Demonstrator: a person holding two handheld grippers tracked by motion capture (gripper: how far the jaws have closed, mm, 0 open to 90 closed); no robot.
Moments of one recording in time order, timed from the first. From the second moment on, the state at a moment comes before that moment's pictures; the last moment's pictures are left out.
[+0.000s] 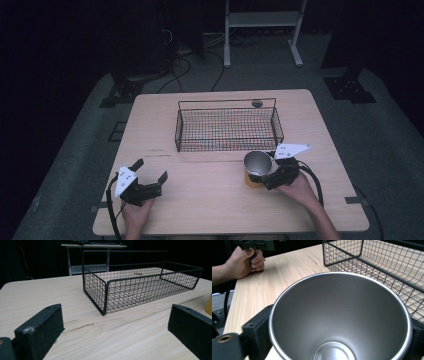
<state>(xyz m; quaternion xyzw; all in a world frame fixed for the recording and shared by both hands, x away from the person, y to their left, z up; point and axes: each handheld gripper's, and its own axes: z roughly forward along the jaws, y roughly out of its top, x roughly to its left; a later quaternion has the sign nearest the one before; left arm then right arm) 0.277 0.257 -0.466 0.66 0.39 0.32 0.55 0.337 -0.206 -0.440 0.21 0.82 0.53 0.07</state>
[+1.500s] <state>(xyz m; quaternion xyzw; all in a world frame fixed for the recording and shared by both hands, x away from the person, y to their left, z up) 0.277 0.256 -0.466 0.66 0.39 0.32 0.55 0.355 -0.196 -0.383 0.19 0.81 0.55 0.05</state>
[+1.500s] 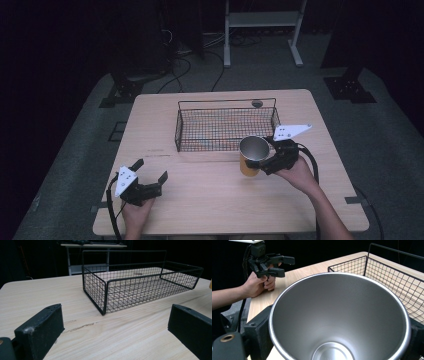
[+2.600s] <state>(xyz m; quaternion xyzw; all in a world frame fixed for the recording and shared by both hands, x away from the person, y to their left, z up) 0.277 0.256 -0.466 0.66 0.39 0.32 0.55 0.396 -0.178 -0.332 0.19 0.80 0.56 0.07</state>
